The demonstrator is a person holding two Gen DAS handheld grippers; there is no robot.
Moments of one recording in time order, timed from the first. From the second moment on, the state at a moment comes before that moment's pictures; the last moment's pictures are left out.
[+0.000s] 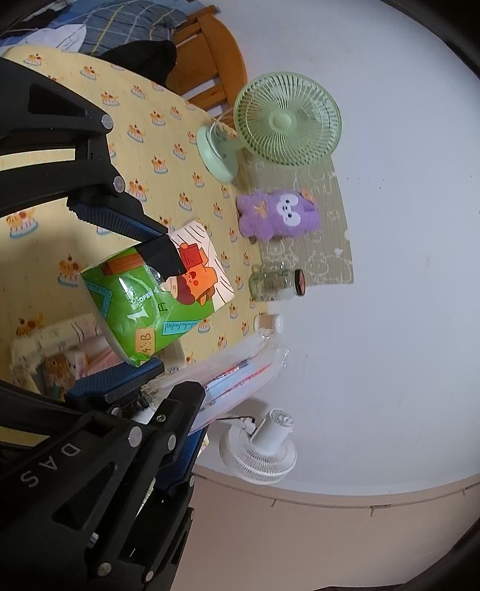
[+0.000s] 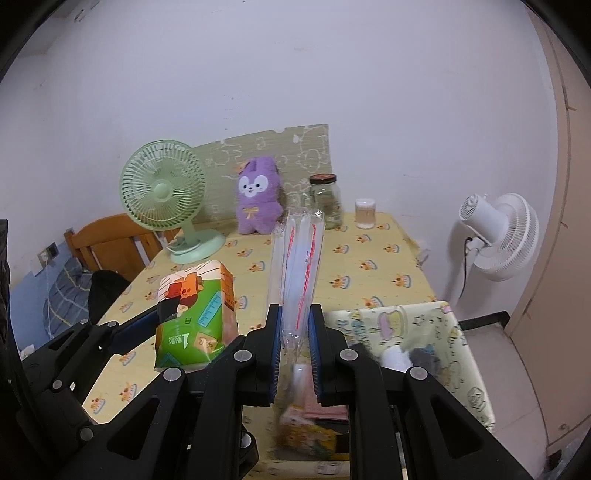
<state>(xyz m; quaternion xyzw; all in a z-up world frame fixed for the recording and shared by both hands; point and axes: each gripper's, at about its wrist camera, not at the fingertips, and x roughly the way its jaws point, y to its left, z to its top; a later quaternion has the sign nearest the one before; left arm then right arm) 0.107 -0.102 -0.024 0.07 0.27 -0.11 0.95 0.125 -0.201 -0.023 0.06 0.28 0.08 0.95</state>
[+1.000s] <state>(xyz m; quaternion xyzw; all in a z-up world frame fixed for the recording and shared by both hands) 0.125 -0.175 -0.070 0.11 0.33 -0.18 0.92 0.119 -0.270 -0.070 0.09 0.33 0.02 0.94</state>
